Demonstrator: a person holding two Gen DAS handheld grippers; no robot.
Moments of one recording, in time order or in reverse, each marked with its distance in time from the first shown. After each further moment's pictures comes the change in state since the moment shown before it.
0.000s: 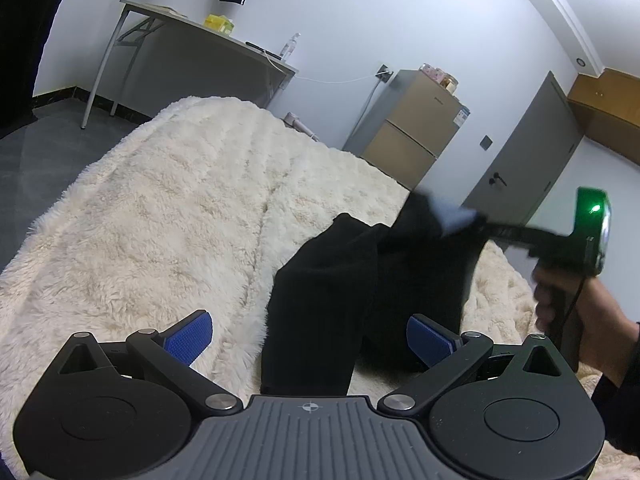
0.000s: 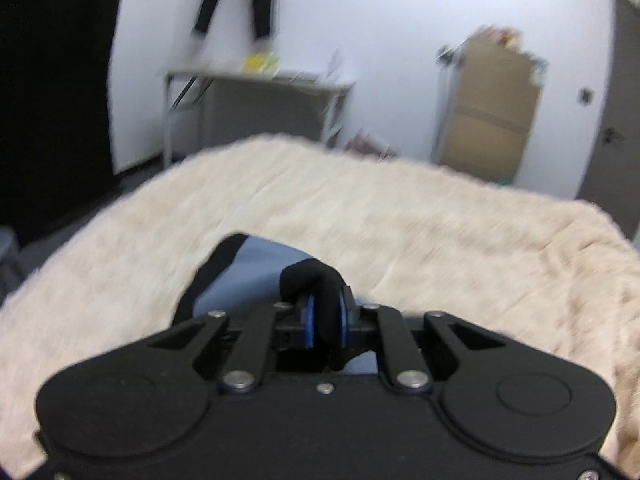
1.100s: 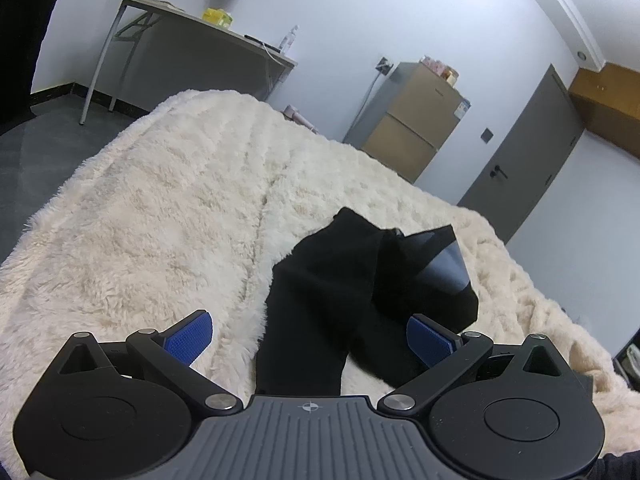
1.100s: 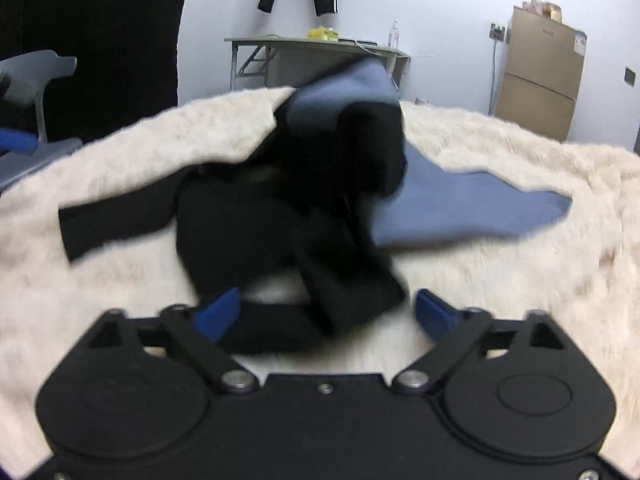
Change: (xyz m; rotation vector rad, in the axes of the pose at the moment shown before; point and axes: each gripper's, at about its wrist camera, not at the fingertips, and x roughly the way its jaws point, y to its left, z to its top) left arm 0.010 -0.003 0.000 0.015 0.029 0.001; right arm -0.032 -0.004 -0.216 -0.048 0.057 0.219
